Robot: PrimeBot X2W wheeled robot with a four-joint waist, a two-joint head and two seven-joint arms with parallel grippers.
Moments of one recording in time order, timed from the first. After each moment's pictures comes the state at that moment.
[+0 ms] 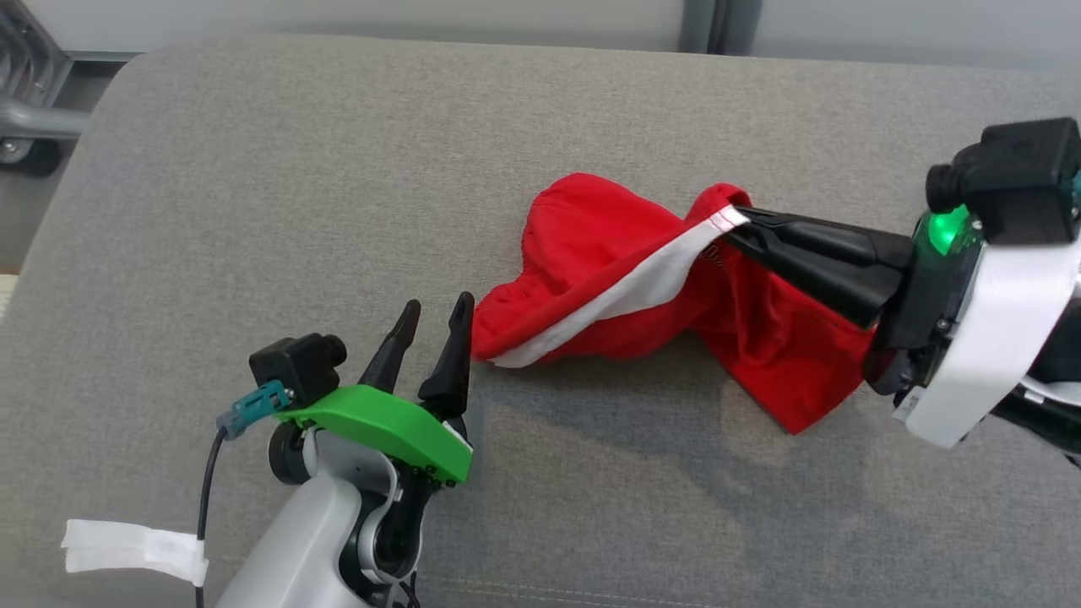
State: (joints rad) left arm -0.30 0.07 -0.53 0.19 -0.88 0.12 -0.14; right arm -0.55 -0.77 0.71 -0.45 0.93 0.12 0.24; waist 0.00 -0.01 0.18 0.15
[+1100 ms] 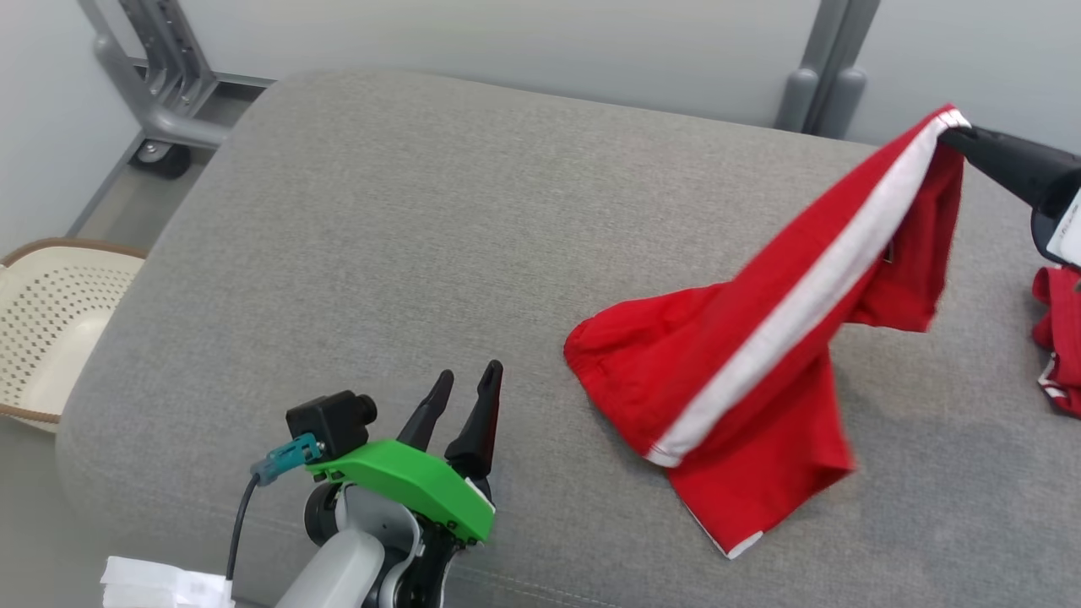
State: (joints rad) left arm -0.21 0.05 -0.59 0.22 -0.97 0.11 -0.14; right arm -0.57 -0.86 0.48 -0.13 1.31 -0.11 0.54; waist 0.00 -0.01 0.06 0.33
